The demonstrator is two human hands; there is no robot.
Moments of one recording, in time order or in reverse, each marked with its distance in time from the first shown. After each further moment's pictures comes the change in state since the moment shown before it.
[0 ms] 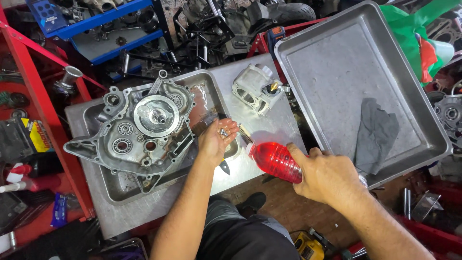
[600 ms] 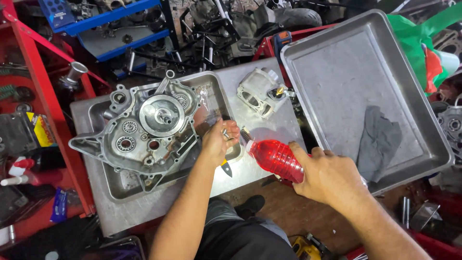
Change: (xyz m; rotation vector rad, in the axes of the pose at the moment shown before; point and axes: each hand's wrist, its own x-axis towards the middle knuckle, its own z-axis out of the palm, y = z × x) left_hand -0.015 0.019 0.019 0.153 0.098 -0.012; right_hand 0.005 -0.003 -0.017 0.033 0.118 0.006
